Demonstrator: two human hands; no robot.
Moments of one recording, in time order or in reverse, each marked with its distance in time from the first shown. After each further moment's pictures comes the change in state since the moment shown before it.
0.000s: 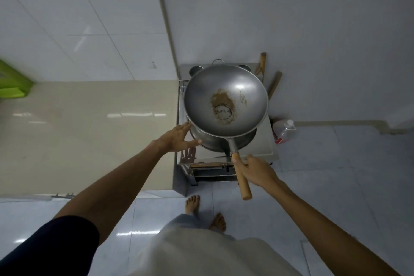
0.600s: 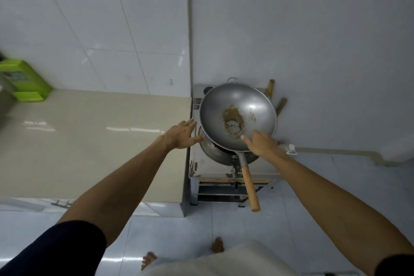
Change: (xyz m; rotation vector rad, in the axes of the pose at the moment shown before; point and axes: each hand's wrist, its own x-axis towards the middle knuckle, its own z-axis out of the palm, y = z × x) left_hand -0.033 -0.025 -0.061 0.160 0.165 0.026; right_hand 0.049 -0.097 -0.078 -0.334 0.170 -0.065
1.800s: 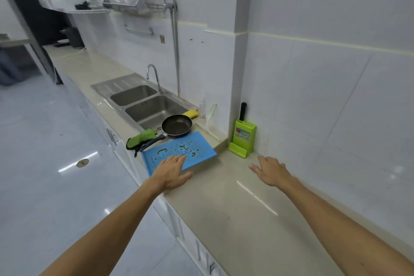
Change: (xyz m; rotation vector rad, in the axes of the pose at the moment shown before) left_hand -0.438 -0.619 -0.129 -0.033 0.454 -0.802; right_hand 0.045 -0.806 0.061 -0.254 0.025 -0.823
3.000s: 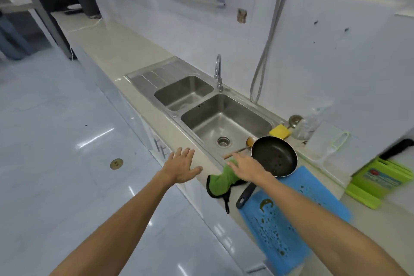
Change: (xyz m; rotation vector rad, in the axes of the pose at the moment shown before) left_hand 0.264 -0.547 -0.058 -0.018 -0.211 -0.053; right_hand 0.414 -0.546 0.067 0.134 -0.150 -0.237
